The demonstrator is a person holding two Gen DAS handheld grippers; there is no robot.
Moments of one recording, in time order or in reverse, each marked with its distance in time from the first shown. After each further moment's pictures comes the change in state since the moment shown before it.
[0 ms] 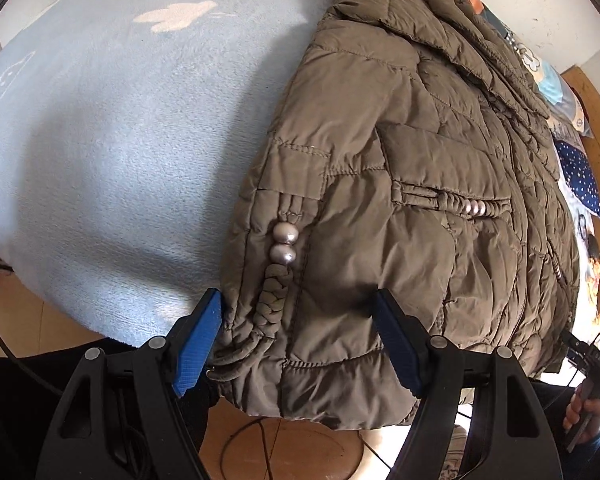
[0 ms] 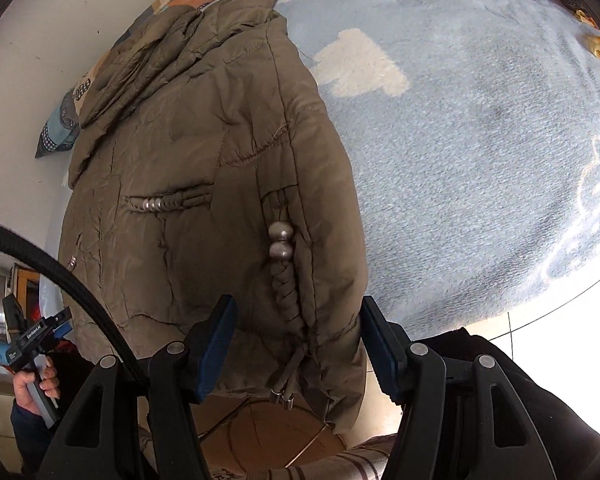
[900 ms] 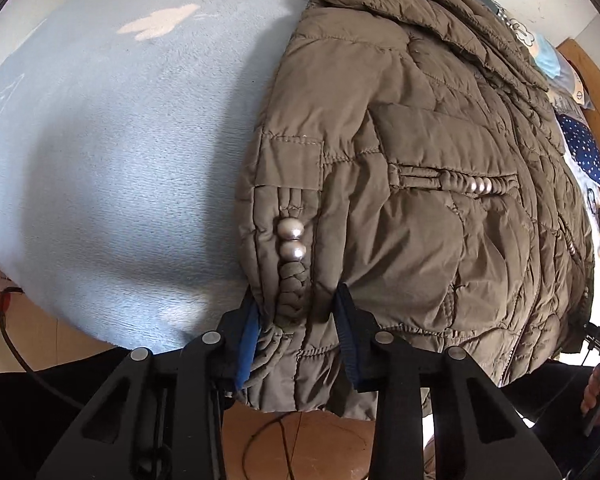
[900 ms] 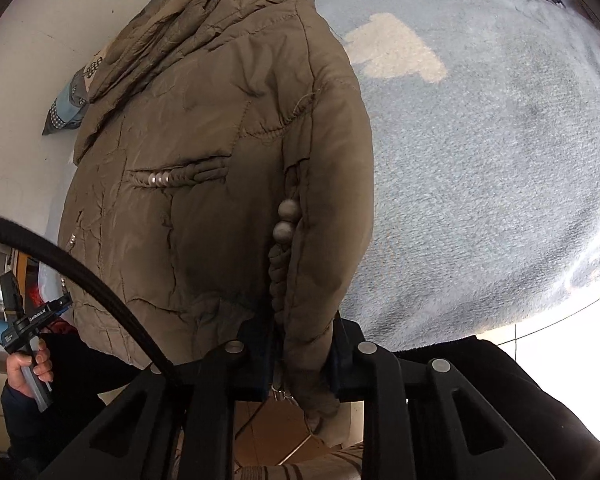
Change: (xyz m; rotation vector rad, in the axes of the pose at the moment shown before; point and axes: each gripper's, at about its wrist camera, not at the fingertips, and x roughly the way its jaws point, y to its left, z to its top) left arm 0.004 -0.017 0.012 0.067 0.019 0.051; right arm 0.015 0.015 -0.004 -0.065 0.030 0.017
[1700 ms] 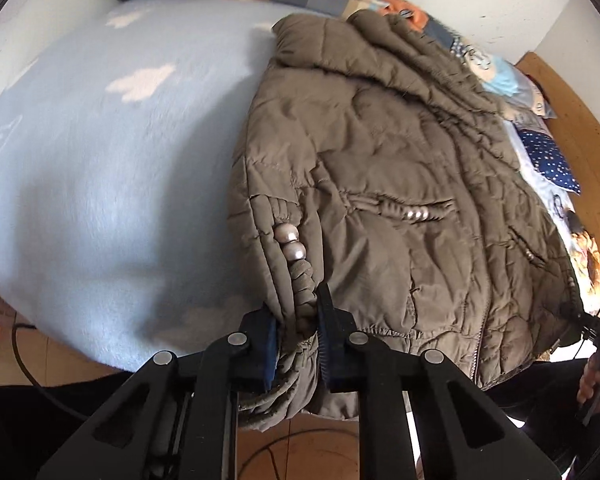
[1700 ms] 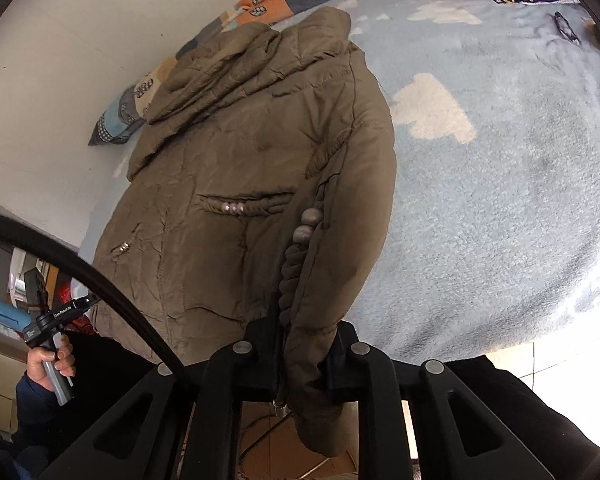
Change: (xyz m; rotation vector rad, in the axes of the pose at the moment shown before) left arm -0.046 -0.005 -0.021 0.069 -0.174 -0.100; right arm -0.036 0.018 -0.004 -0.074 -0.152 0.134
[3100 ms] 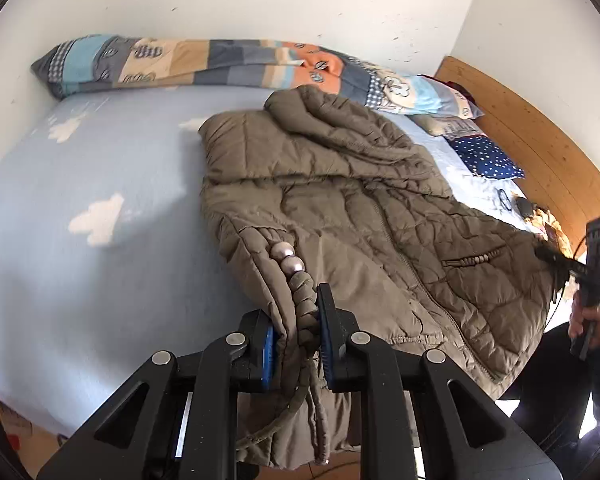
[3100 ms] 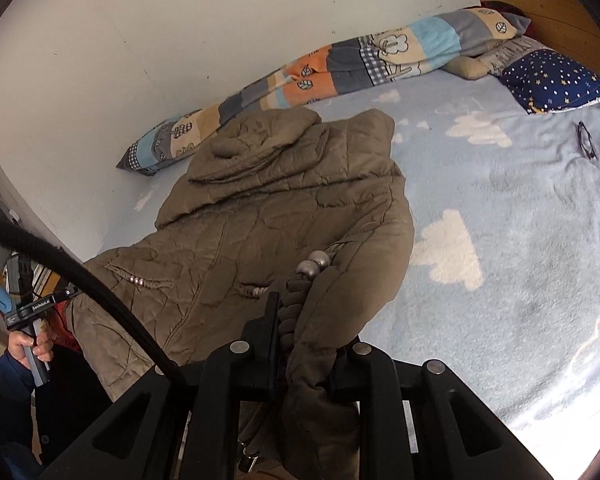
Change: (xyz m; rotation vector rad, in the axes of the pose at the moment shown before) left arm -0.051 -0.015 0.057 0.259 -0.192 -0.155; right arm -0.050 0.031 0.039 -0.182 -0.245 0.000
